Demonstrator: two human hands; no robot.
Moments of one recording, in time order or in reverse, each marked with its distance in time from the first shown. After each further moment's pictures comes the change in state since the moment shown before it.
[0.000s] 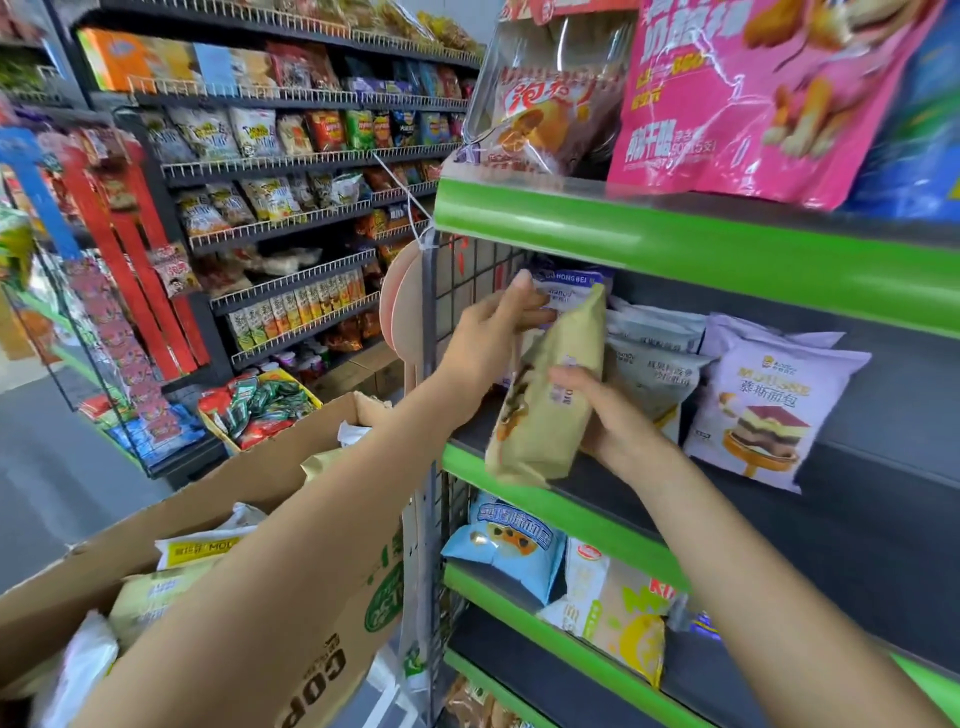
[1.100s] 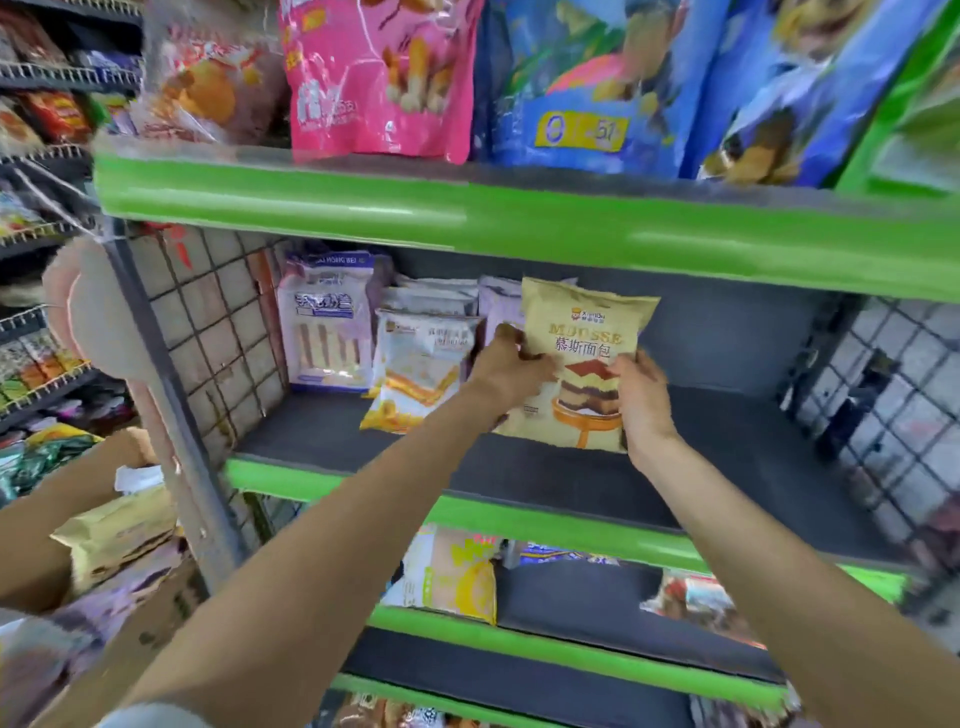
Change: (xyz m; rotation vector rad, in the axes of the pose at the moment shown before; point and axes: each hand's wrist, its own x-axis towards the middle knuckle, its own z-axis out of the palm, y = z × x) left_hand -0.003 -0.039 0.226 0.261 -0.405 -0.102; right_hand -0.089 -0.040 -0.205 -0.200 0.817 -0.130
